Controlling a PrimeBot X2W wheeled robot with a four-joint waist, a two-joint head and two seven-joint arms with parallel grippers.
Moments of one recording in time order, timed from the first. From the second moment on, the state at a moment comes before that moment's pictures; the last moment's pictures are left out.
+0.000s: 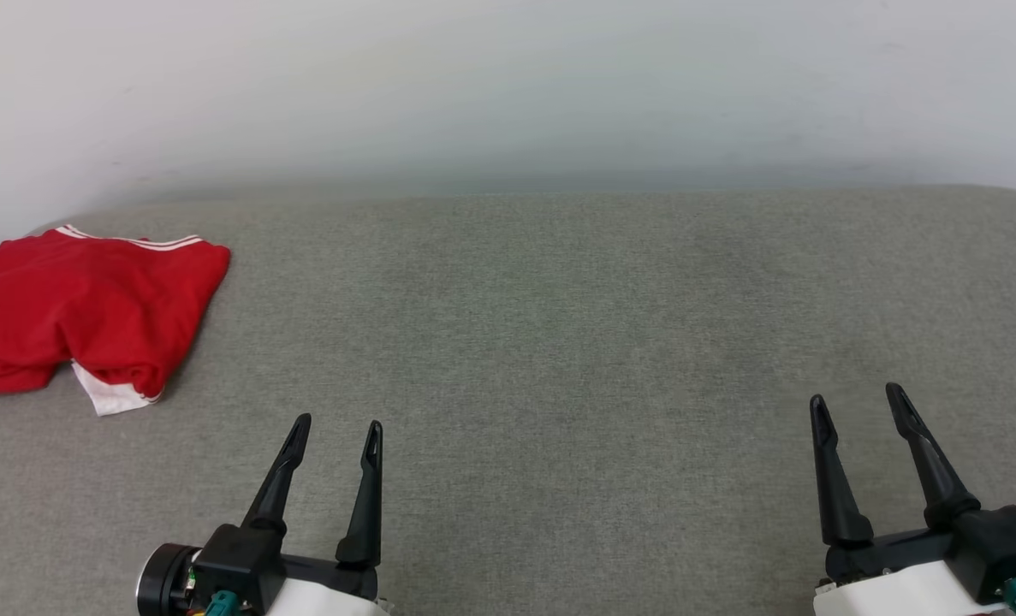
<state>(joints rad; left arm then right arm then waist) 0.08 0.05 -0.10 -0.02 -0.10 -0.08 -0.26 0.08 -0.05 0.00 -0.07 0.01 0.13 -0.26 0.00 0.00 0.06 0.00</state>
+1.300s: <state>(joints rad) 0.11 0.05 -0.08 -0.04 -0.10 -0.07 -0.26 0.10 -0.05 0.08 -0.05 0.03 0.13 -0.26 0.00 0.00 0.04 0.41</state>
